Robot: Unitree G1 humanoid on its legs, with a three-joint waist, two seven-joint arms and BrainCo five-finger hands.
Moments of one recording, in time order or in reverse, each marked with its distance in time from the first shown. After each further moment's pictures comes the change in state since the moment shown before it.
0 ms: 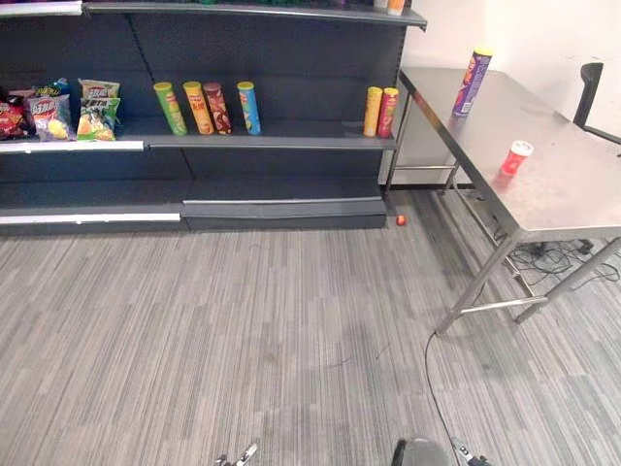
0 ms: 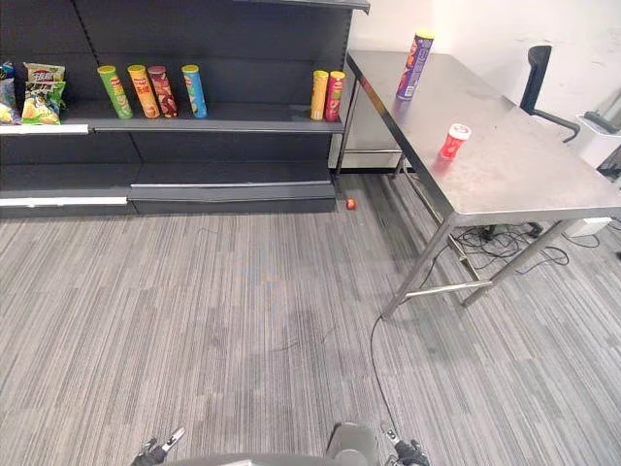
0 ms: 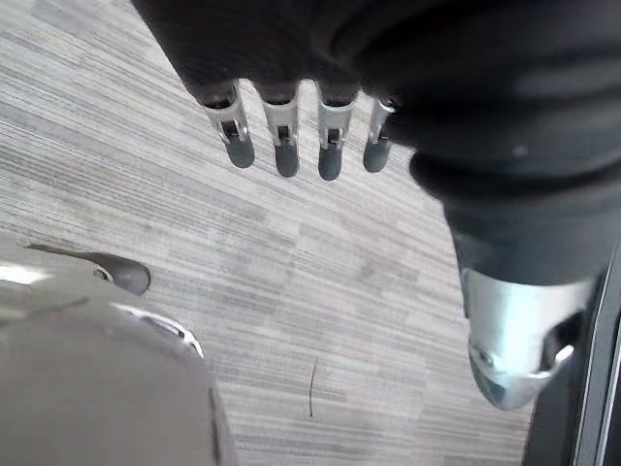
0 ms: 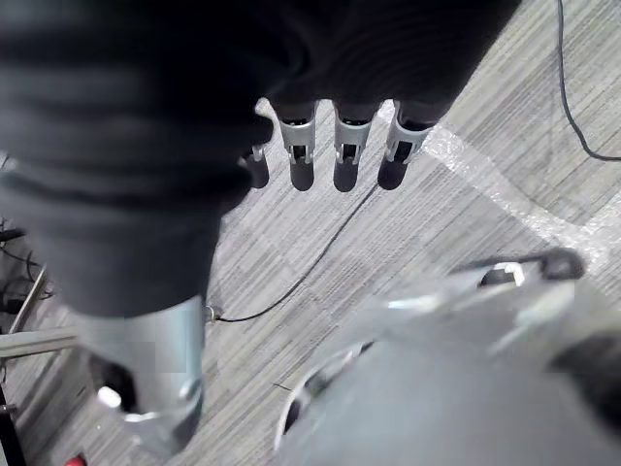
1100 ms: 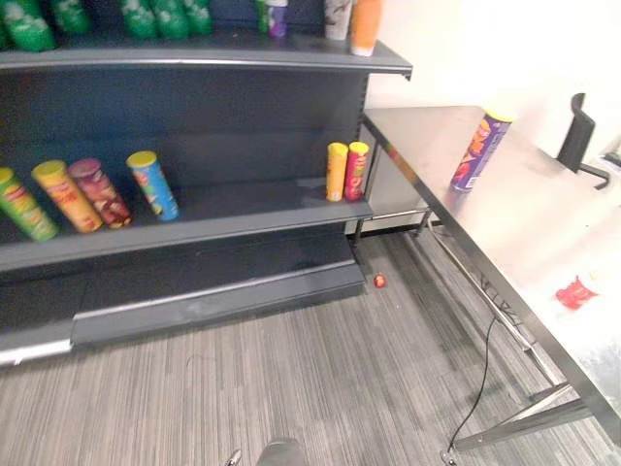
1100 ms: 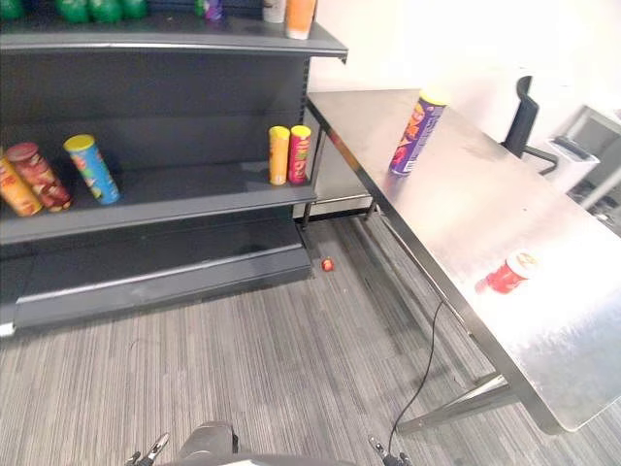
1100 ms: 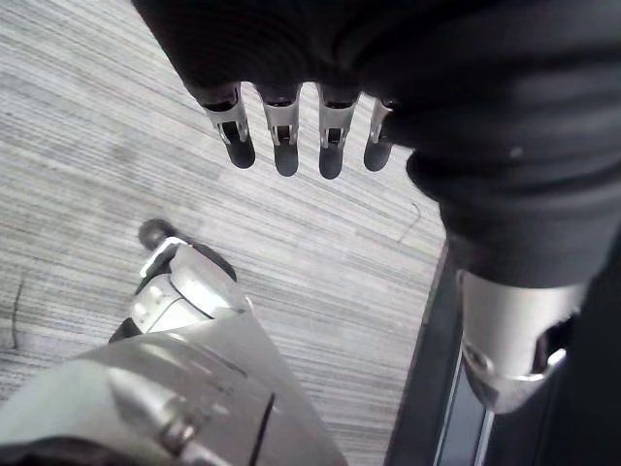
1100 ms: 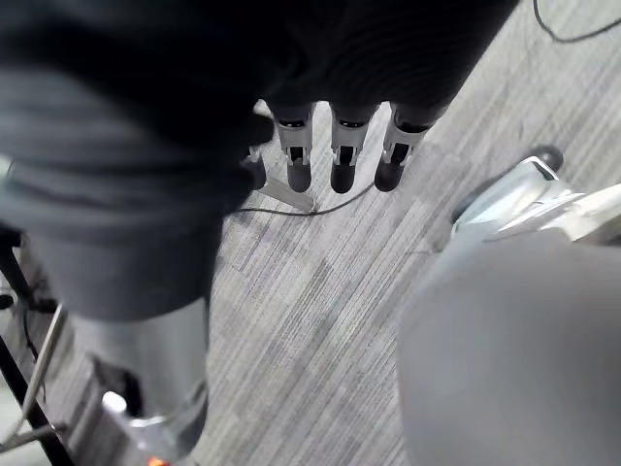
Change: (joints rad) left arm 0.026 -0.004 0.161 0.016 -0.051 -0.010 0.013; right arm 0.048 0.070 -0.007 0.003 -0.028 0.004 0.006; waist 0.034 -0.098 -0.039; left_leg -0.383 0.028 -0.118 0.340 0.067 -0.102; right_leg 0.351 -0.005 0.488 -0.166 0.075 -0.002
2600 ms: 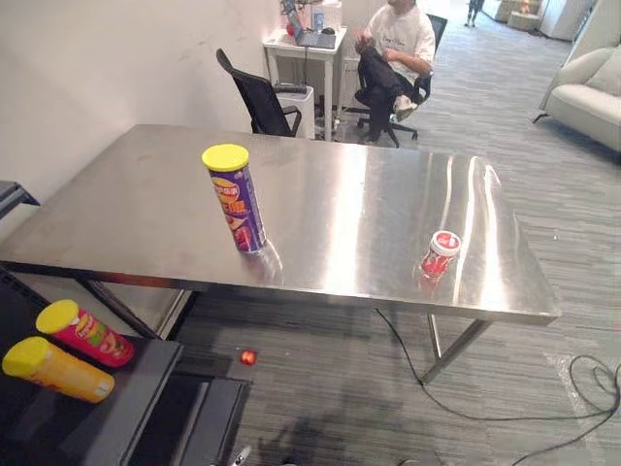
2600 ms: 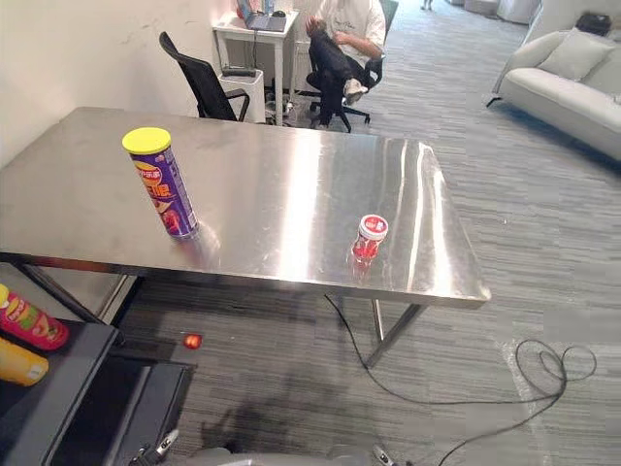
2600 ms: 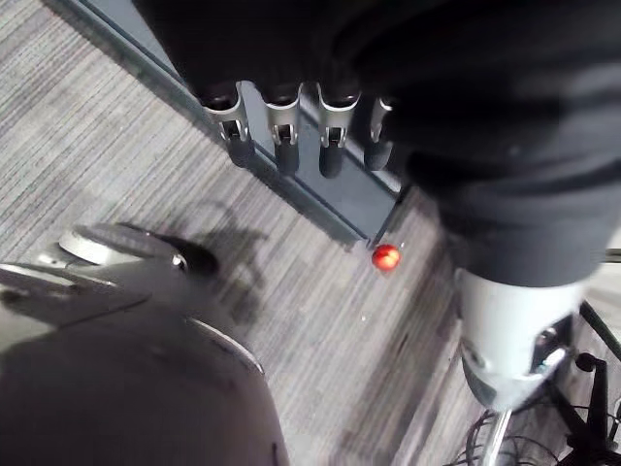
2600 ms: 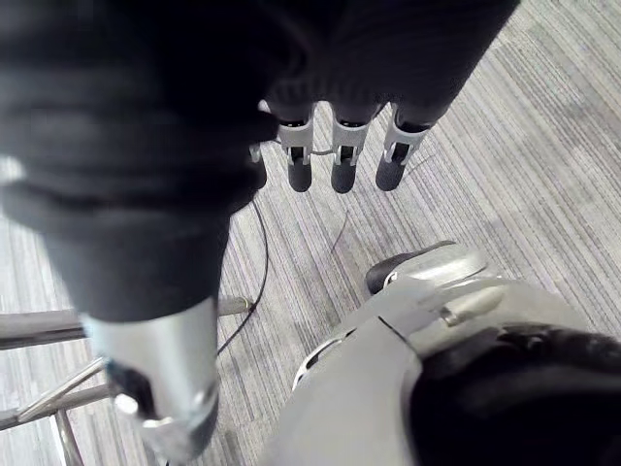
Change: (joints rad) left arm -0.028 0.047 -0.131 0.027 0.011 -0.001 -0.011; right arm 0.022 -0.053 0.114 0.022 0.000 0.012 -0.024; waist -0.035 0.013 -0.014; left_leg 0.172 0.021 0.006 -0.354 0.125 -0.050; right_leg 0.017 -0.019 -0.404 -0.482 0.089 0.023
